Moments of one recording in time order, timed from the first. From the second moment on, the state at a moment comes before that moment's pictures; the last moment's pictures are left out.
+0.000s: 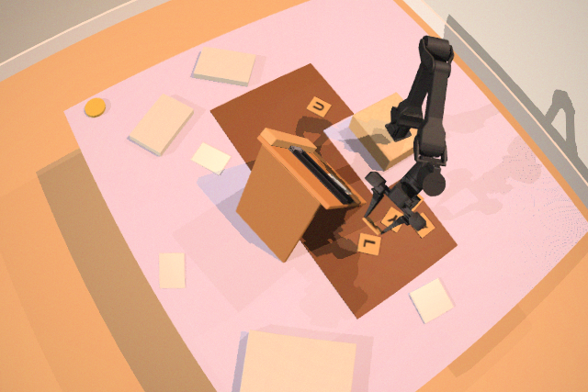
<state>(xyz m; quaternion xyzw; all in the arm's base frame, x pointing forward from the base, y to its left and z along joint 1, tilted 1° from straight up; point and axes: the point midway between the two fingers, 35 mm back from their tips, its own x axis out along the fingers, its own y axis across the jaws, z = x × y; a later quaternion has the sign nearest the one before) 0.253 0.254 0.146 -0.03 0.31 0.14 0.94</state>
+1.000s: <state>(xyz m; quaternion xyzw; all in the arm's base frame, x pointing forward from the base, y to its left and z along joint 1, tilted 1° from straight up) 0.258 0.239 0.143 -0.03 0.31 0.14 0.94</state>
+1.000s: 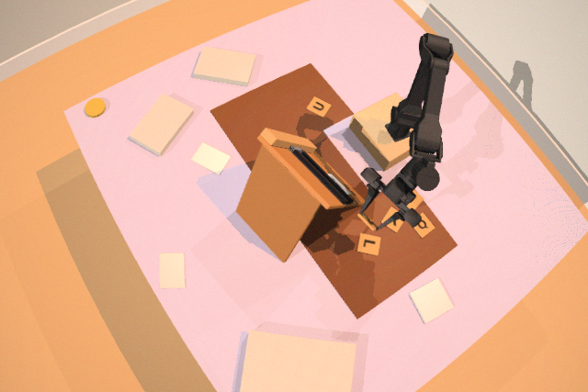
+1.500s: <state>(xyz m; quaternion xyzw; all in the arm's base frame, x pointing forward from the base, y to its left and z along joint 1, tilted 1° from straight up) 0.260 0.232 0.143 -0.03 0.31 0.14 0.94</state>
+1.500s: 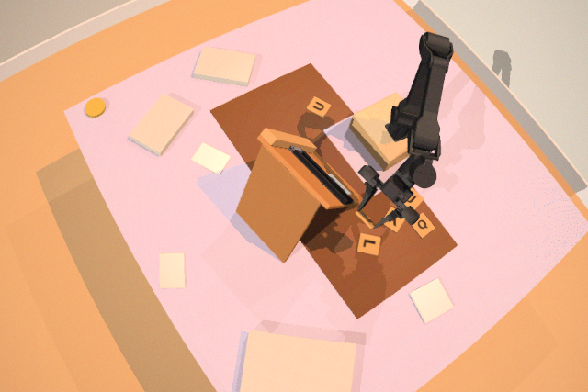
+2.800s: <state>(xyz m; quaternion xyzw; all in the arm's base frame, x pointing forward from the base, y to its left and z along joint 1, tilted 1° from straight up) 0.266 0.213 0.142 -0.03 0.31 0.14 0.94</state>
